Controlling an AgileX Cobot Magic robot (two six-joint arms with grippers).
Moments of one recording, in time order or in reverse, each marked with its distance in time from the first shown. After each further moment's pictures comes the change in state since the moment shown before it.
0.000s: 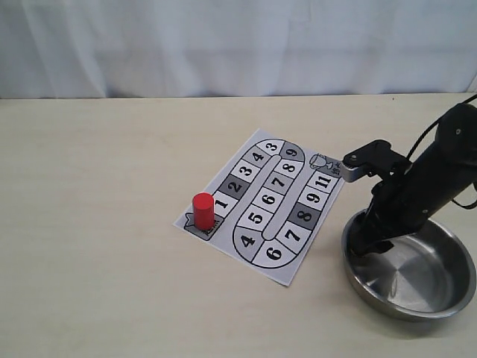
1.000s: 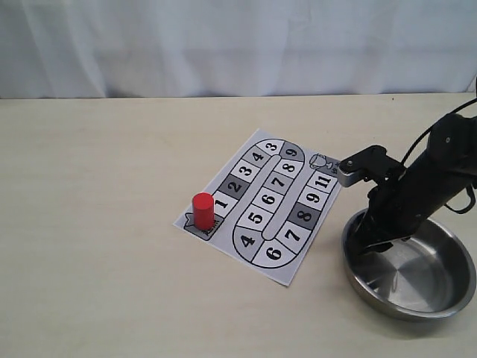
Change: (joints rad) left arm 0.000 0.000 0.000 0.000 0.000 0.000; right arm 0.000 0.054 -0.001 0.001 -0.054 -0.004
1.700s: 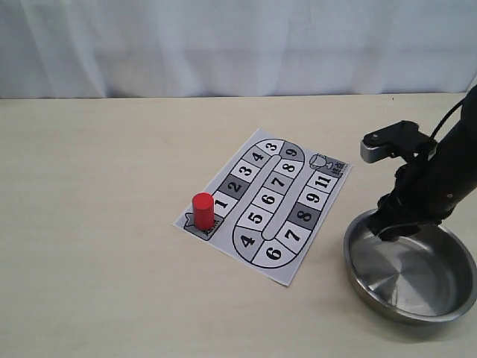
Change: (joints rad) left arm 0.000 0.000 0.000 0.000 0.002 0.000; right arm 0.000 -0.197 -0.012 -0.178 0.172 0.278
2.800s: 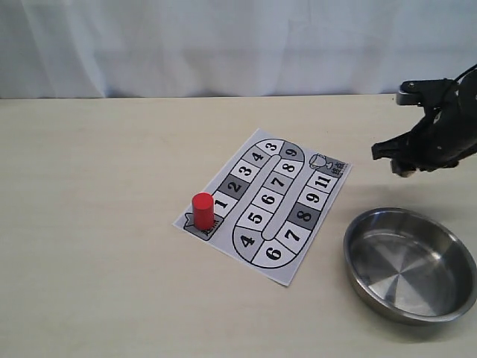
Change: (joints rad) left arm 0.000 0.000 0.000 0.000 0.000 0.000; right arm -0.144 0.265 -0.248 -0.097 -0.269 0.395
